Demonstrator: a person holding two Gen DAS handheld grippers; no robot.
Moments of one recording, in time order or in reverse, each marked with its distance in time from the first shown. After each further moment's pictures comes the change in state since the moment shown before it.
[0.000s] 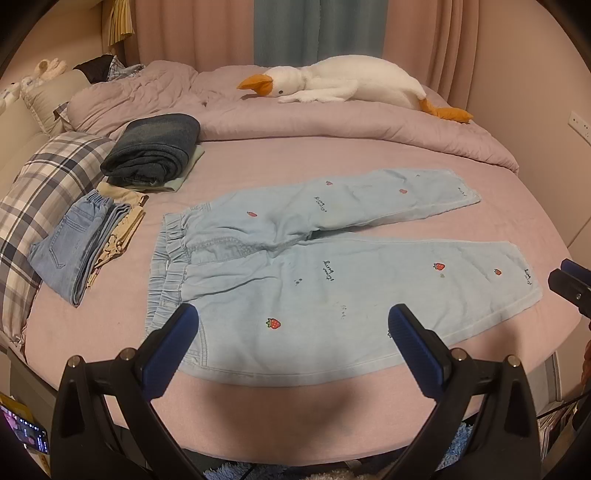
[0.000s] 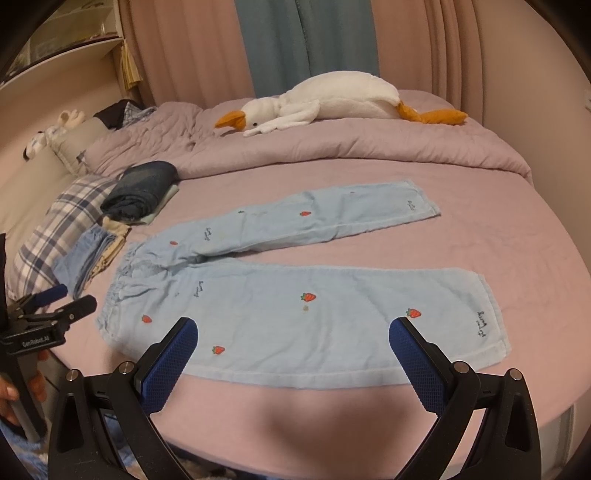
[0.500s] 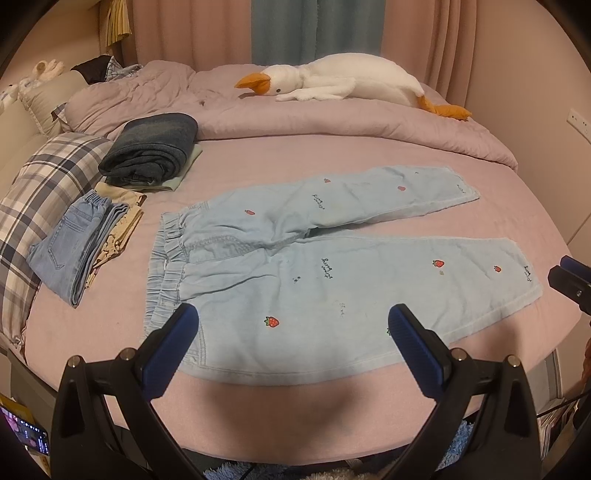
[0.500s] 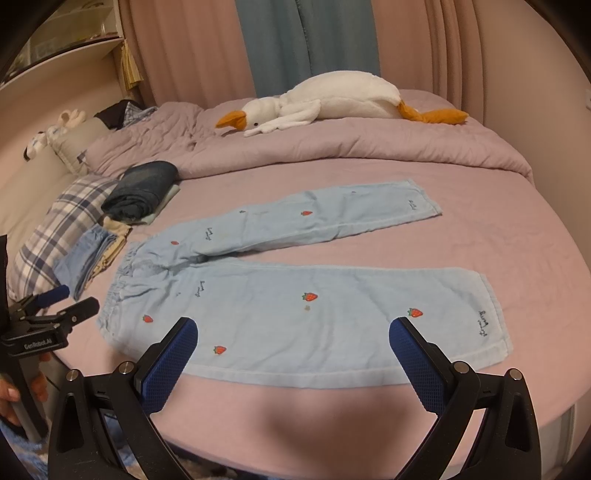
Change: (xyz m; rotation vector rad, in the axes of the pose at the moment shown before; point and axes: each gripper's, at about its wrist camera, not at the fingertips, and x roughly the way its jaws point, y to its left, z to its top) left arm 0.002 -0.001 -0.001 0.006 0.006 -0.002; right arm 0.001 0.000 -0.001 0.001 0.000 0.001
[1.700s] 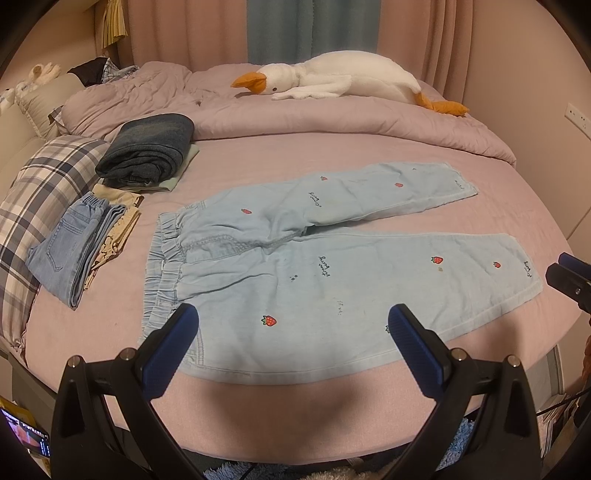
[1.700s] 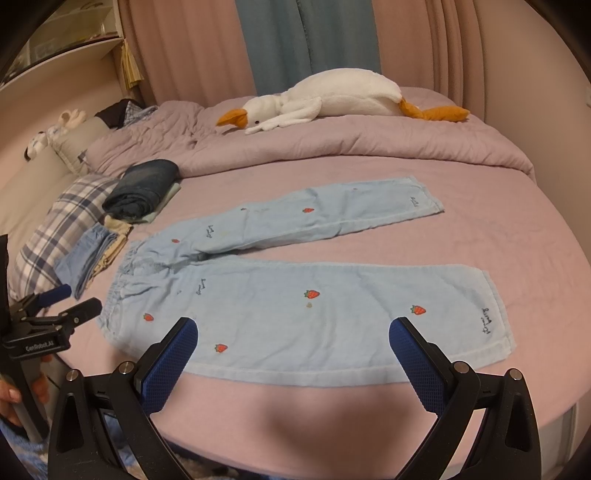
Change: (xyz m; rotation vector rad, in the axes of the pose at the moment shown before) left arm 0.001 -0.005 0.000 0.014 0.003 0.000; right arm 0.003 0.004 -0.005 0.004 0.003 0.003
